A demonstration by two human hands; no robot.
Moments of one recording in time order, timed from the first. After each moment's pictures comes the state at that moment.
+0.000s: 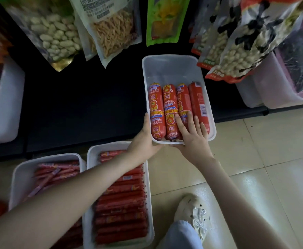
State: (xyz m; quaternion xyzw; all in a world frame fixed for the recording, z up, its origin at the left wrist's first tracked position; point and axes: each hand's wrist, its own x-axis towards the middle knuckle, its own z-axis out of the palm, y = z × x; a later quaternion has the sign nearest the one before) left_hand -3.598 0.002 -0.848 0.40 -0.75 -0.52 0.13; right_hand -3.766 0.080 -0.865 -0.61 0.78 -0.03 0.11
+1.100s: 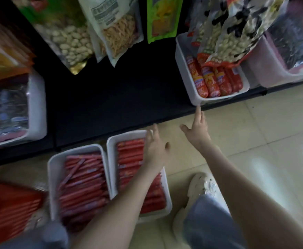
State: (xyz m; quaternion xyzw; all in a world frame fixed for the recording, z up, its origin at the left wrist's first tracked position) left_hand -3.571 0.070 -0.838 0.55 -0.72 -0.42 0.02; right_hand -3.721 0.092 -0.832 -0.36 0.85 -0.23 0.29
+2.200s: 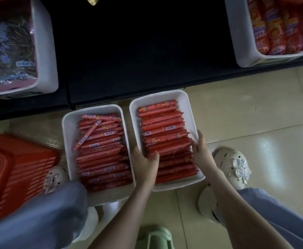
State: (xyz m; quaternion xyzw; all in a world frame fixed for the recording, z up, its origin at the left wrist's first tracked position) left_hand -3.432 0.145 -0.919 0.76 -0.42 -0.49 0.08; right_hand -3.609 0.191 -0.941 -0.27 0.83 -0.19 0.46
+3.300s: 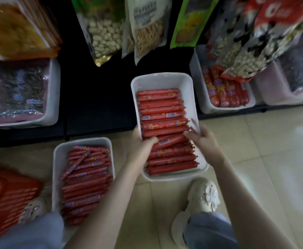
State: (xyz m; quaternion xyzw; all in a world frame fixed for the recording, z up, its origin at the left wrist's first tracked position) left_hand -3.484 0.043 -0.782 0.55 -0.41 -0.69 0.24; right_hand -3.676 0.101 -0.779 -0.25 0.69 -0.46 0.49
